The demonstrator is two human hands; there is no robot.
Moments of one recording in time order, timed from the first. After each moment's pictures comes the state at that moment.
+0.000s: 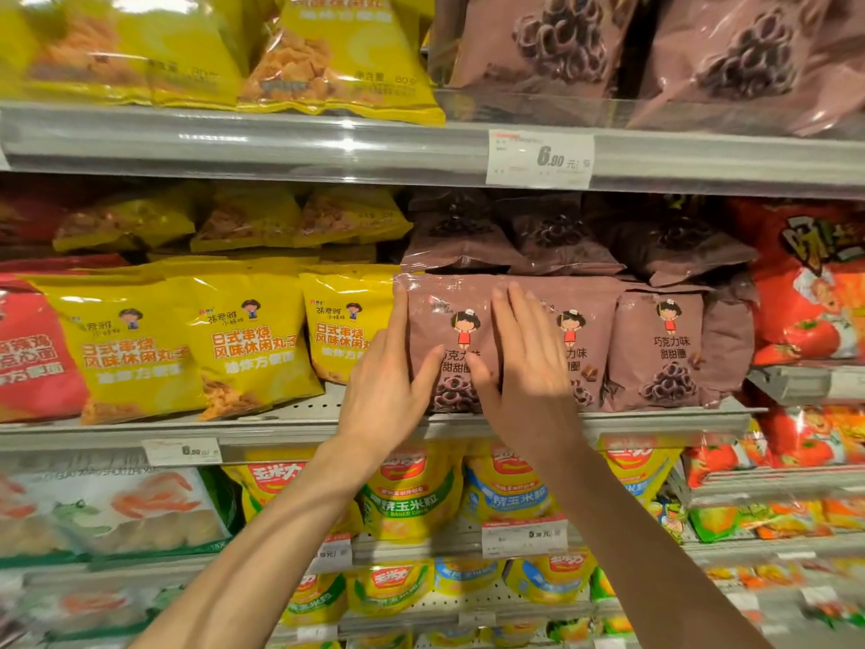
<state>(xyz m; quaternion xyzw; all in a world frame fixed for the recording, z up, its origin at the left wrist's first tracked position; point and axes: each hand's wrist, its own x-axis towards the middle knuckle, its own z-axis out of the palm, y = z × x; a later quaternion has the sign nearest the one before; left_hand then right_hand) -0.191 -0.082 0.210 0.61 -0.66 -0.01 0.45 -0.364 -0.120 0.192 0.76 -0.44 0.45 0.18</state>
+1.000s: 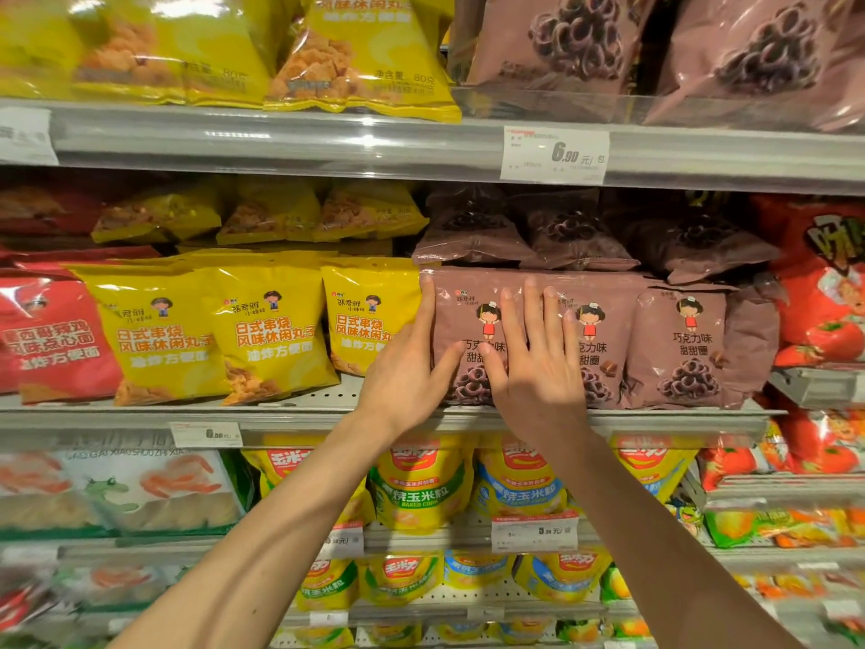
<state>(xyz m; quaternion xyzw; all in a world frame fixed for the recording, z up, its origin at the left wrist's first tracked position) -0.191 -0.090 0.214 0.62 -0.69 -0.05 0.38 -0.361 -0.133 0.183 0.75 -0.53 0.34 0.20</state>
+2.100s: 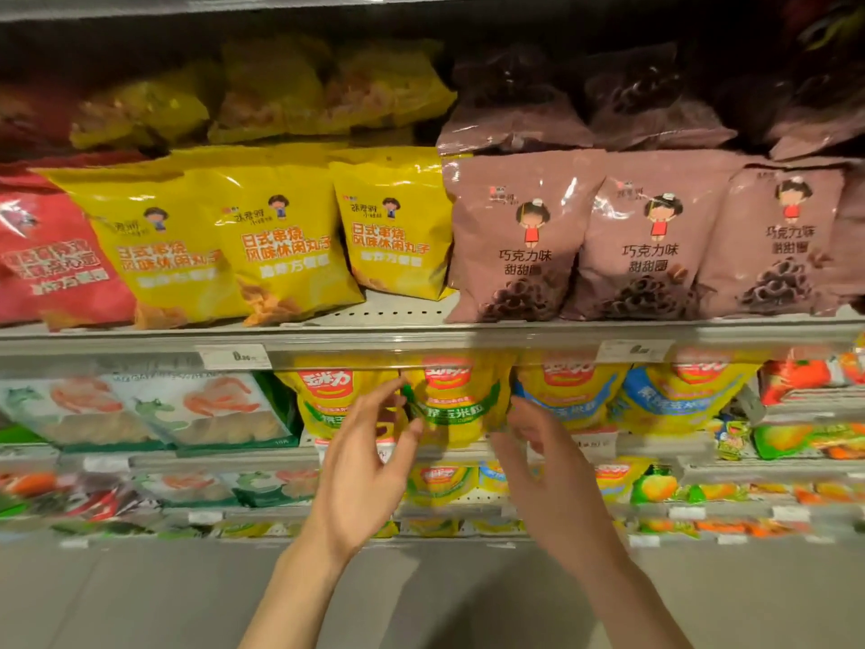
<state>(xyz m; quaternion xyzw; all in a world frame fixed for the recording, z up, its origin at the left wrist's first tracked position) -0.152 0.051 0.117 0.67 -0.58 -0.20 0.41 -0.358 0.017 0.091 0.65 -0.57 0.35 -0.35</state>
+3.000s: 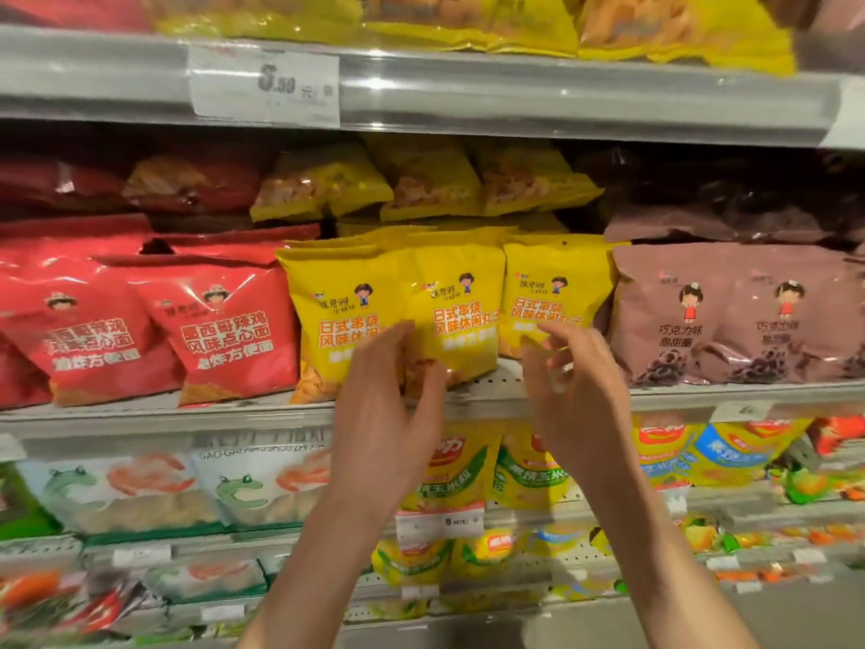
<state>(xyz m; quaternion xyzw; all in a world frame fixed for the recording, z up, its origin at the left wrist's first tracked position) 0.016 0.017 0.204 0.62 -0.59 -0.10 0.51 -0.167 -0.037 0.196 0.67 -0.54 0.51 -0.06</state>
